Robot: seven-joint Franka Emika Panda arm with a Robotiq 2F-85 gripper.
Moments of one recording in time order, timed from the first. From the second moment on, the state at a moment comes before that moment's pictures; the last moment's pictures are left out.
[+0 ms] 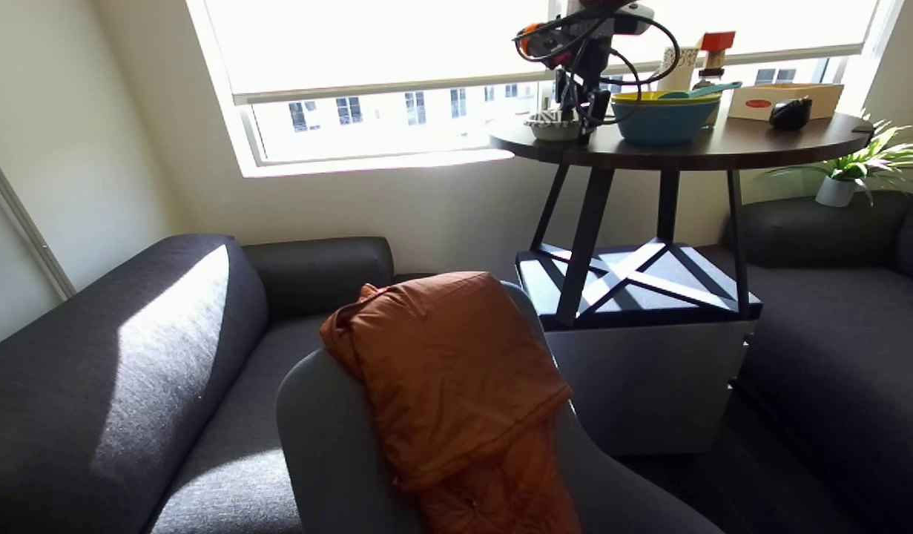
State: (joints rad) arm 0.06 0.39 -0.08 -1.62 -0.19 2.26 1.96
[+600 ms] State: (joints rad) arm 0.06 0.38 -0.09 -1.58 -0.18 2.26 1.95
